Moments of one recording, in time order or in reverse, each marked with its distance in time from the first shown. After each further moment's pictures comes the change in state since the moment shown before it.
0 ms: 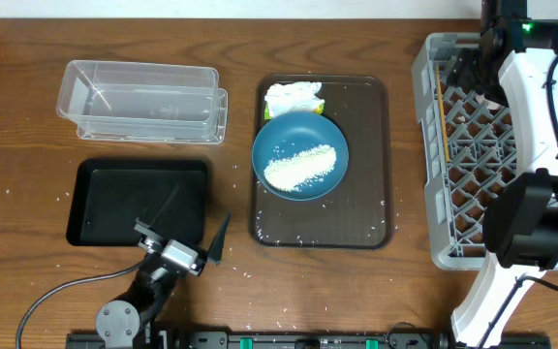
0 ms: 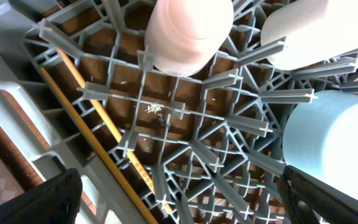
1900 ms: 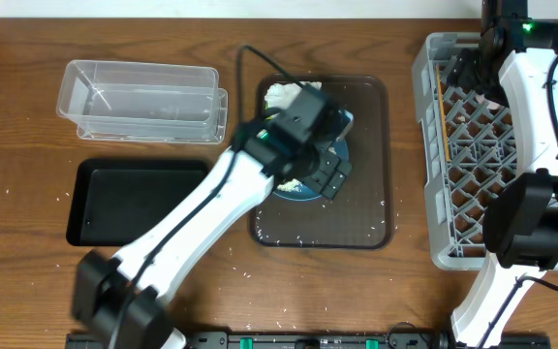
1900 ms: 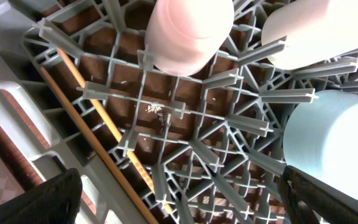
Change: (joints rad) left arm -0.726 1.662 1.492 -1.266 -0.482 -0.212; right arm 0.000 0.000 0.000 -0.001 -0.002 0.000
